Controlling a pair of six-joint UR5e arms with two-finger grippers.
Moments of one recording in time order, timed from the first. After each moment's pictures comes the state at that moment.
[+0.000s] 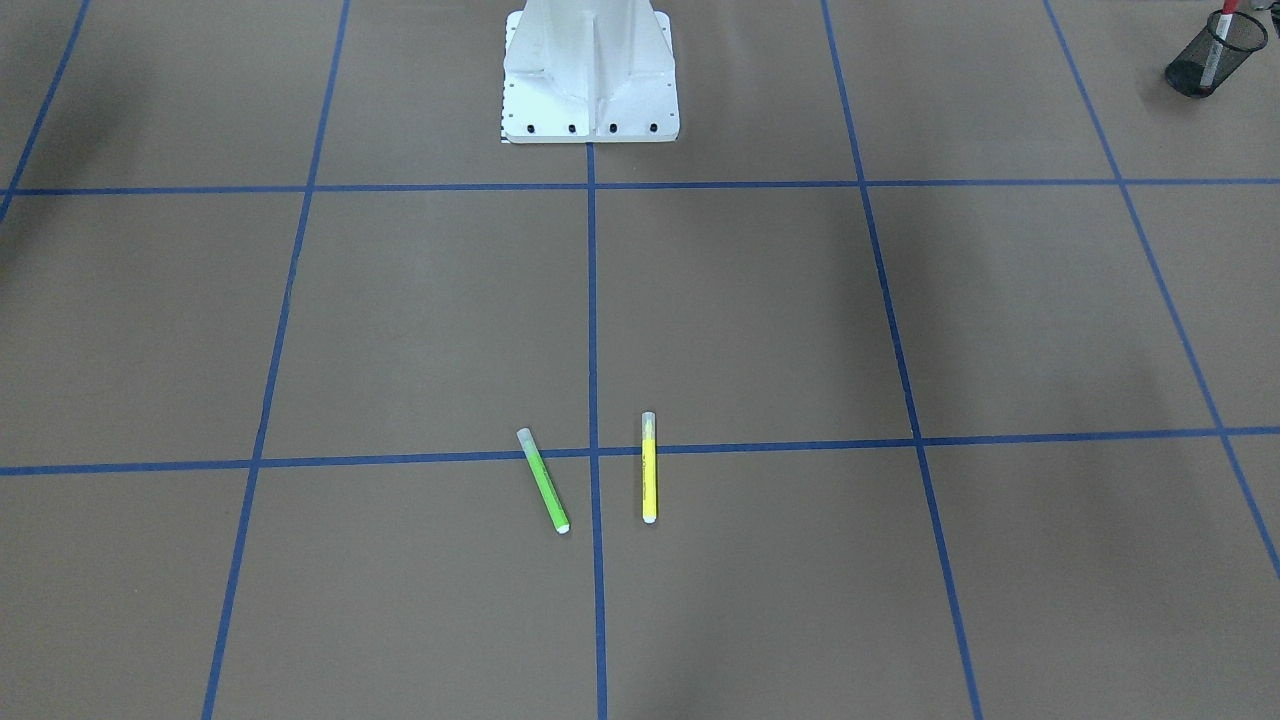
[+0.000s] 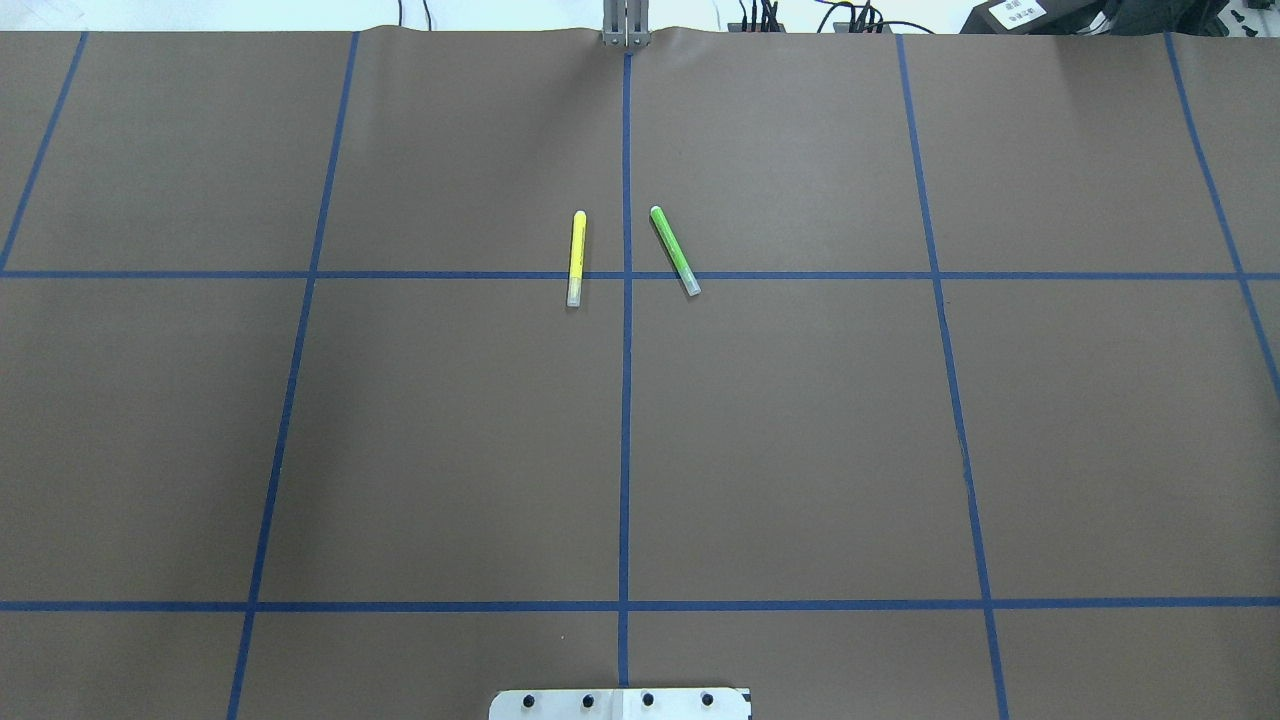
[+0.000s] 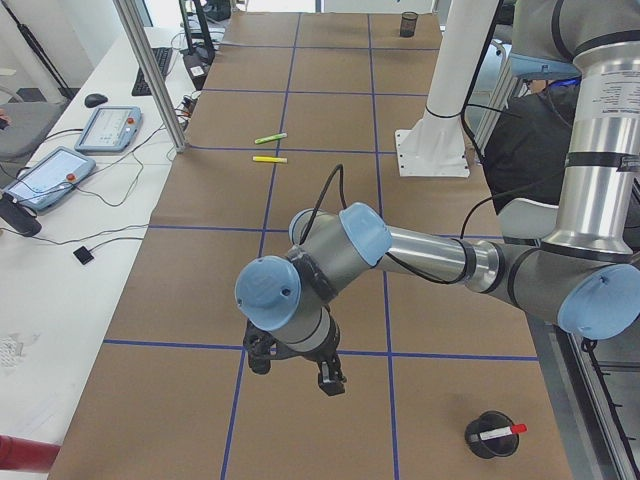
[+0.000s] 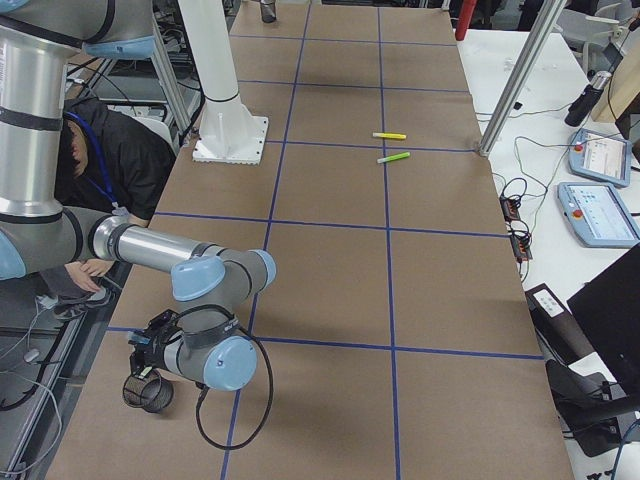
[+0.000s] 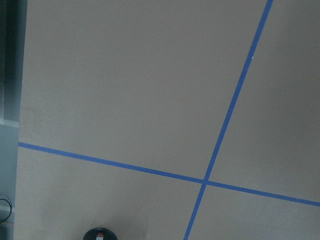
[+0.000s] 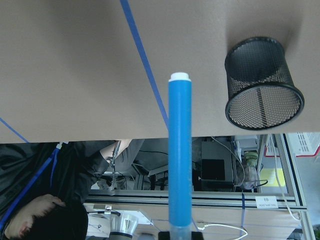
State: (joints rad) left arm -1.88 -1.66 -1.71 -0.70 -2.24 0.49; right arm 1.91 -1.85 1.69 -2.80 1.87 -0.78
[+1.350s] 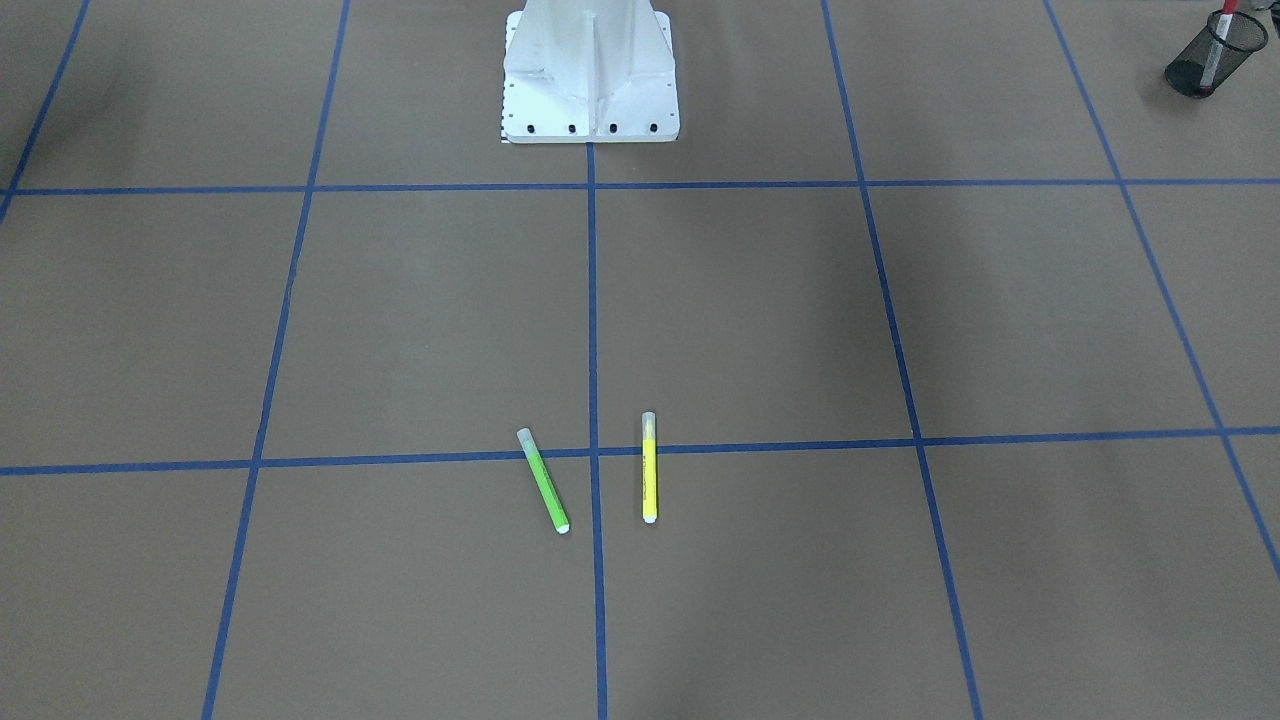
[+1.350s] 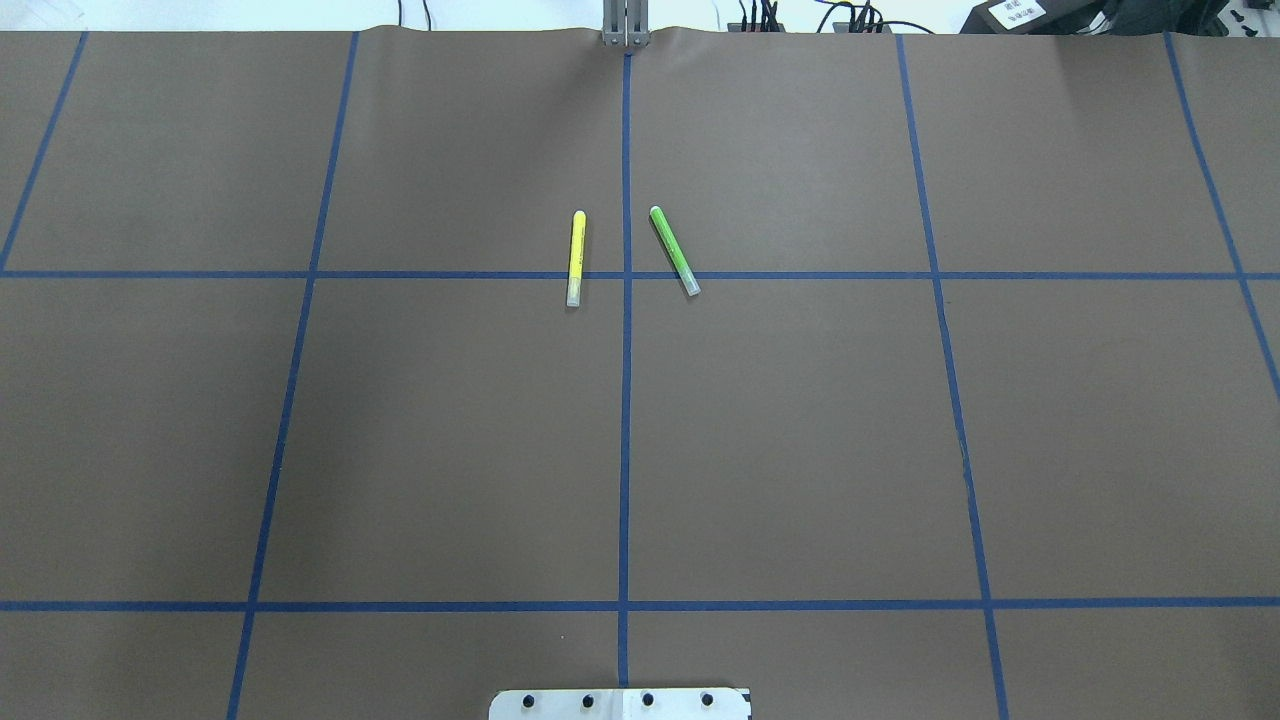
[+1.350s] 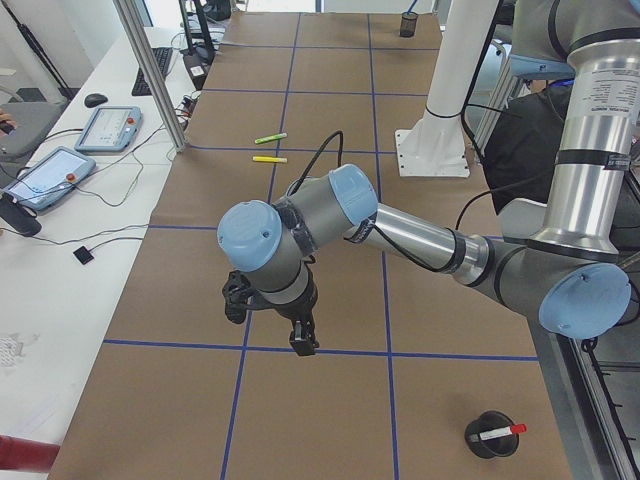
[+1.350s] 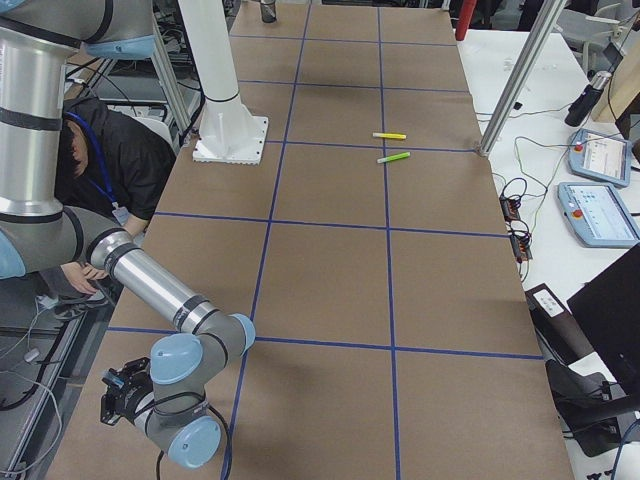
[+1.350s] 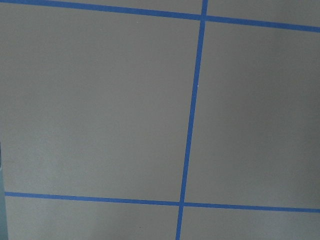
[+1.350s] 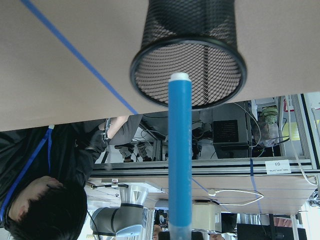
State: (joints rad) left arm -1.84 -1.70 -1.78 -0.69 -2.29 0.49; right arm 1.91 -1.84 1.34 -2.58 1.88 -0.77
